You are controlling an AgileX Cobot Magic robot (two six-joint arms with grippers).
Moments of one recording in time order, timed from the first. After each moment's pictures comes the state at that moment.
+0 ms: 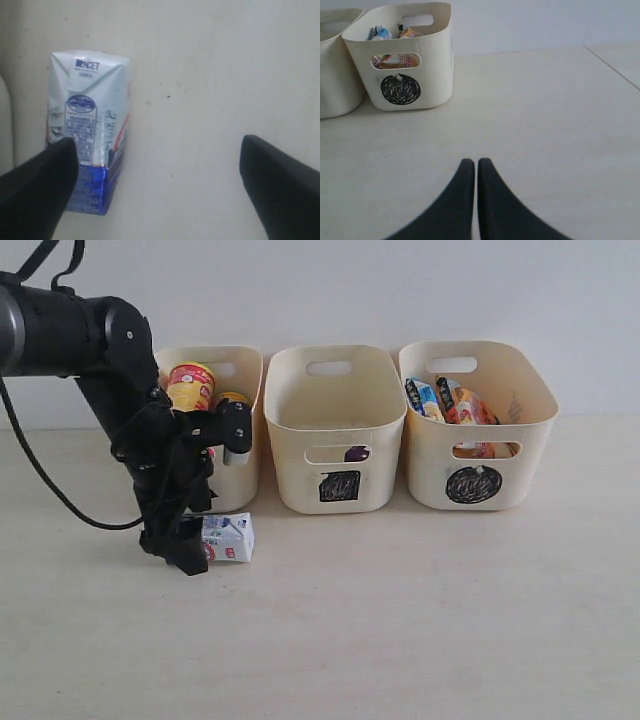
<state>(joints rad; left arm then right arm) -0.37 2.04 -1.53 -0.17 1.02 1.16 -0.05 0.01 0.00 0.02 0.33 0.04</state>
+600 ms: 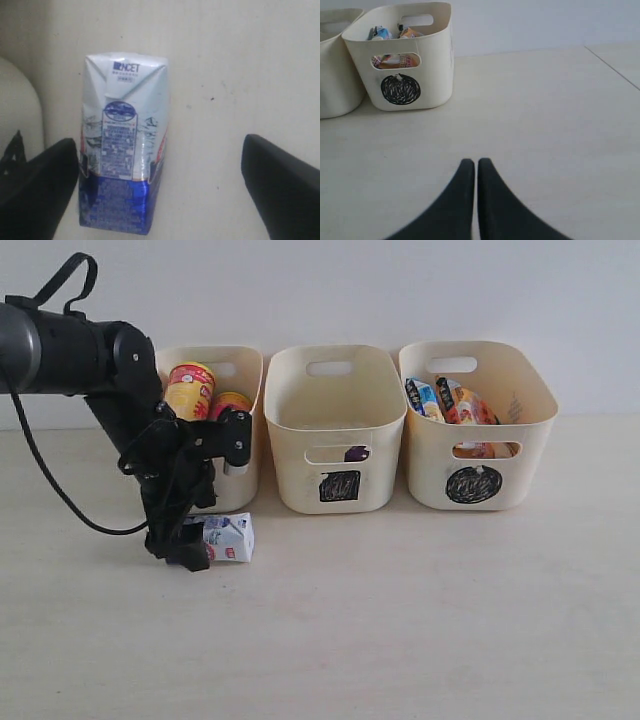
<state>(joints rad) -0.35 2.09 -1.53 -0.16 0.91 1.25 -0.05 0.01 0.00 0.02 0.33 0.04</state>
